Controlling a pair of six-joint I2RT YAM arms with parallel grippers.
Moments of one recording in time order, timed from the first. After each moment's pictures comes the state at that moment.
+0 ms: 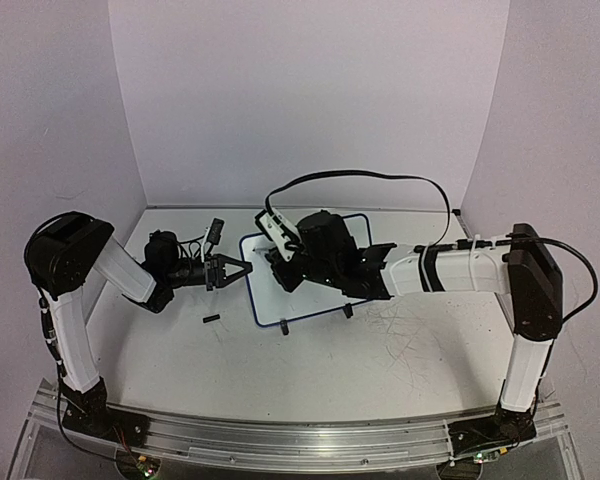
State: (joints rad) left arm -0.40 1.94 0.73 1.12 0.98 -0.49; right arm 1.00 1.92 1.38 0.11 0.19 -0.12
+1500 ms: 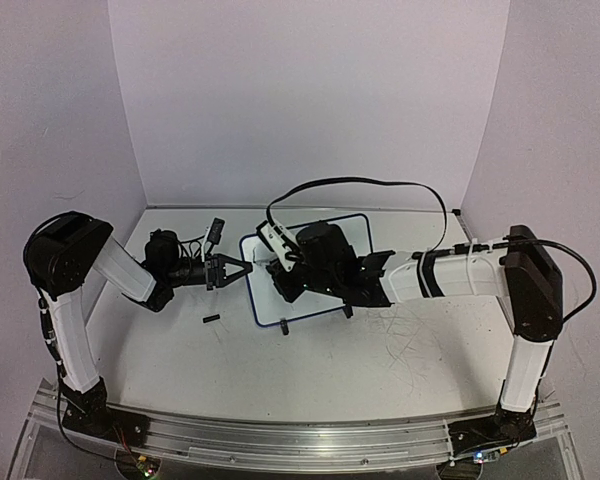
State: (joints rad) left arm -0.40 1.93 0.73 1.09 0.98 -0.48; right arm 1.01 1.92 1.34 0.11 0.18 -0.06
